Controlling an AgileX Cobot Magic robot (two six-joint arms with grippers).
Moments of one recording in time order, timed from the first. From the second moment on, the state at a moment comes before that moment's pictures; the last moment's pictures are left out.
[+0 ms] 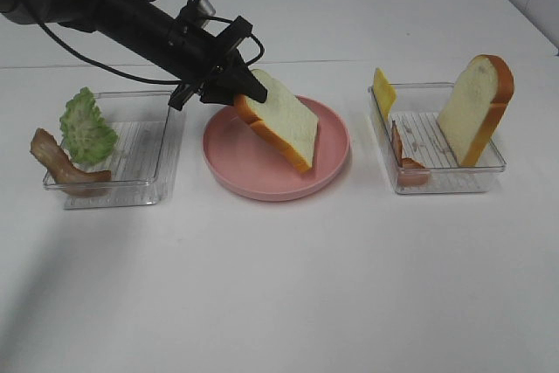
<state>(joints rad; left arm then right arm) -0.23 2.44 -1.95 -1.02 1.06 0.33 0.01 -0.01 -0.51 0.08 1.07 -0.08</state>
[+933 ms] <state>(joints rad) -0.27 2.45 -1.95 -0.88 1.07 0.41 0.01 -0.01 -0.51 0.08 1.07 -0.08</state>
